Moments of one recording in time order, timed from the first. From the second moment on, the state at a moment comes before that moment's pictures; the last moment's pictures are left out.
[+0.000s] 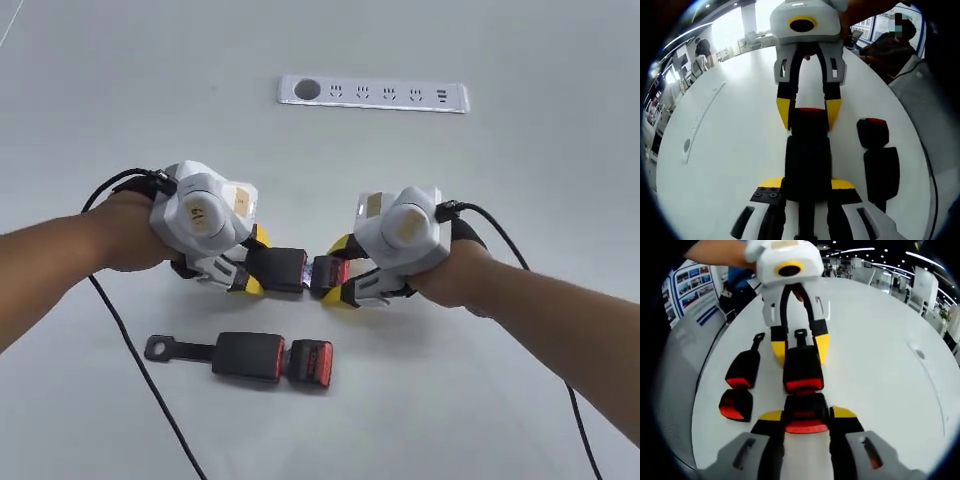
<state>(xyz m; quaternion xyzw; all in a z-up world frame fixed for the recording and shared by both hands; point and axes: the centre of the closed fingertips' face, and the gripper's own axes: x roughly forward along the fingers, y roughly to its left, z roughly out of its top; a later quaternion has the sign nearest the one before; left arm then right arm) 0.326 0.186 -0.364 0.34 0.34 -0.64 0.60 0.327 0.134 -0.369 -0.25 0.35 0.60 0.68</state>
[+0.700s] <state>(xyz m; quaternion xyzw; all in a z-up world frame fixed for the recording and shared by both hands) 0.323 0.187 -0.362 0.34 0.34 -0.64 0.60 0.325 0.135 -0.372 -0.26 0.36 0.59 0.67</state>
